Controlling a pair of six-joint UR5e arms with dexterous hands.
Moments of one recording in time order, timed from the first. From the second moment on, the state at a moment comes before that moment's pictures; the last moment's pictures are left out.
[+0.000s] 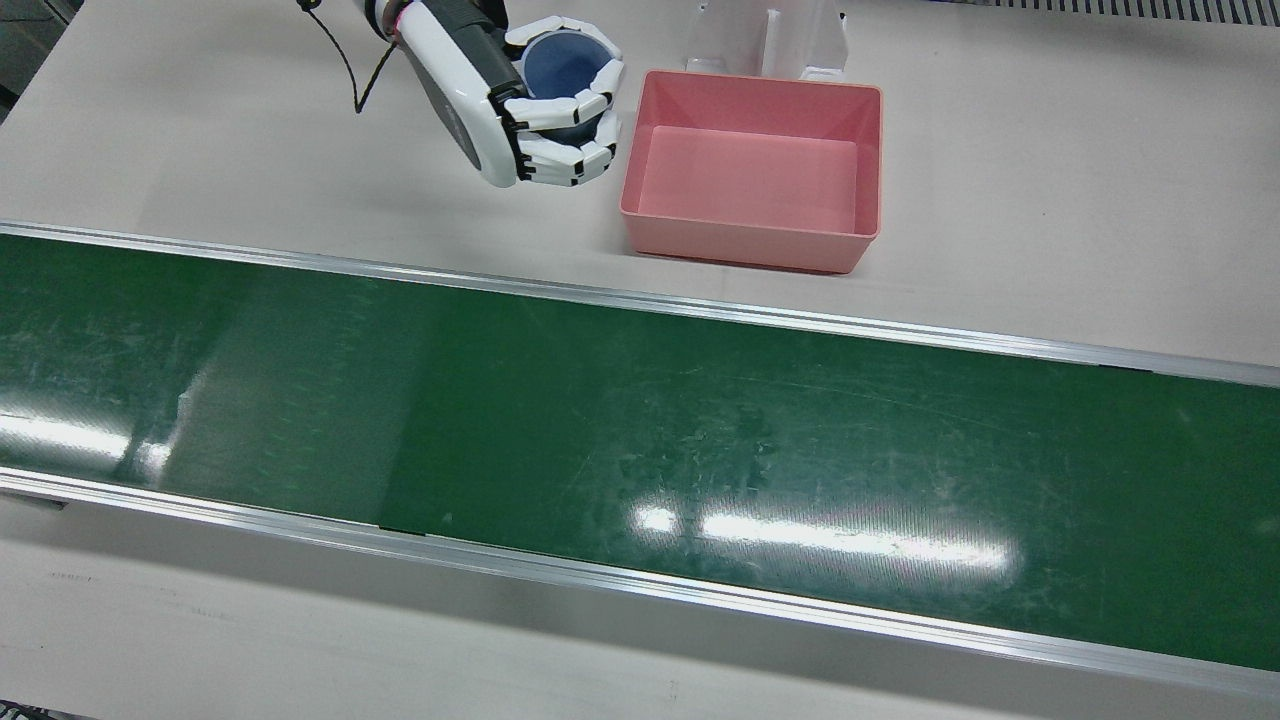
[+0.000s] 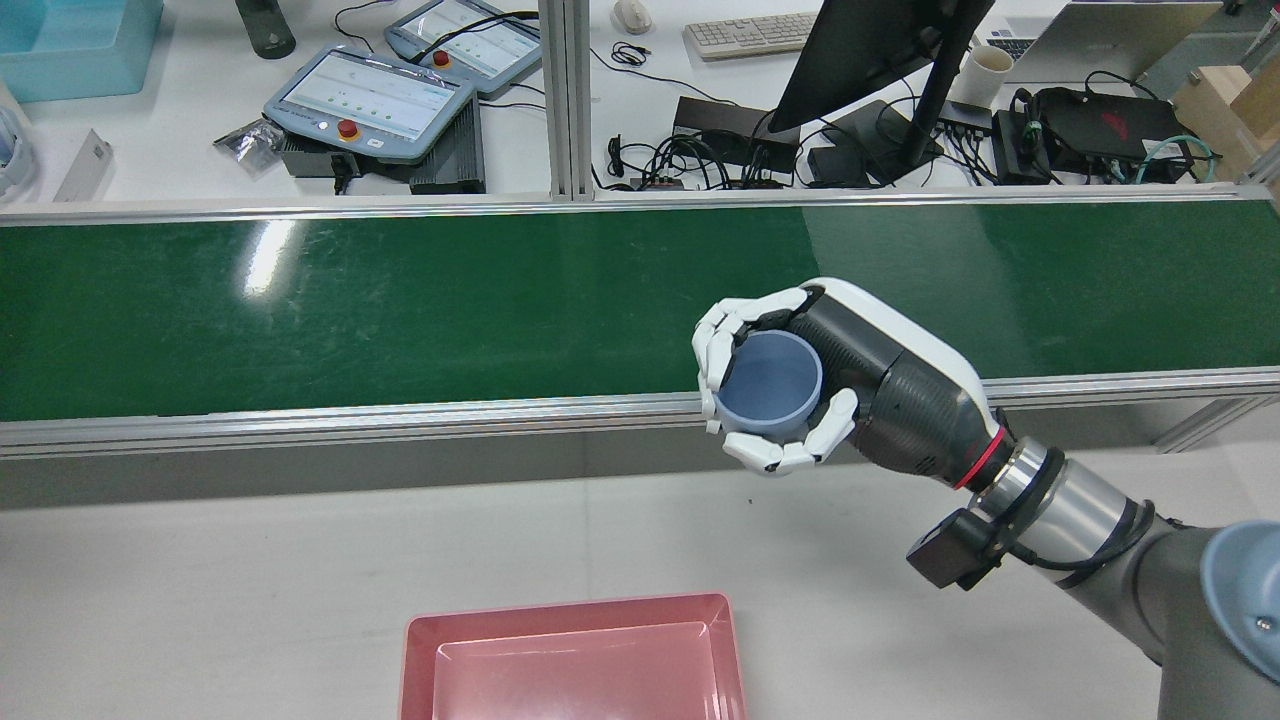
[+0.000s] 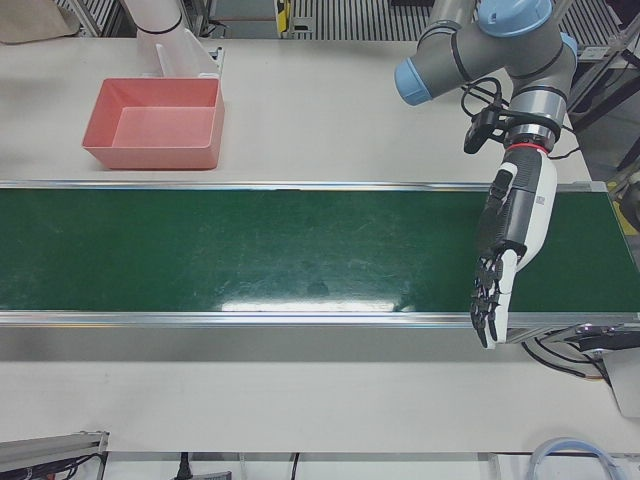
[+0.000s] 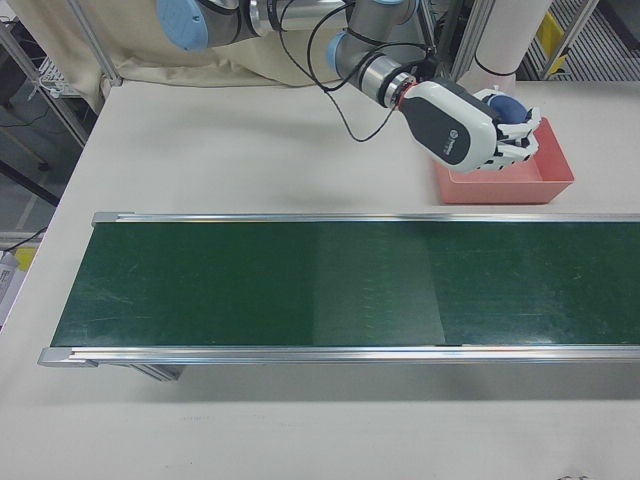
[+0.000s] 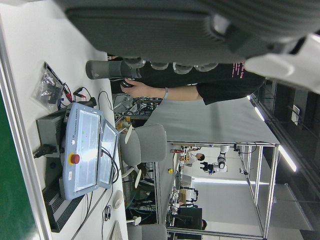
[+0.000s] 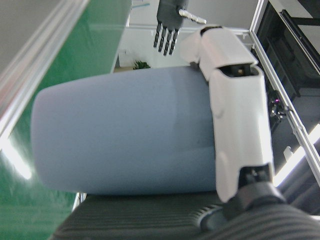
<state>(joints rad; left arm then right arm) -1.44 -1.74 -1.72 0.22 1.79 0.01 0.47 -1.37 2.39 -3.57 -1.14 -0.45</state>
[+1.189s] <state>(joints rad) -1.44 -1.74 -1.72 0.22 1.79 0.01 -0.01 -1.38 2.23 -3.46 -0.86 -0.59</state>
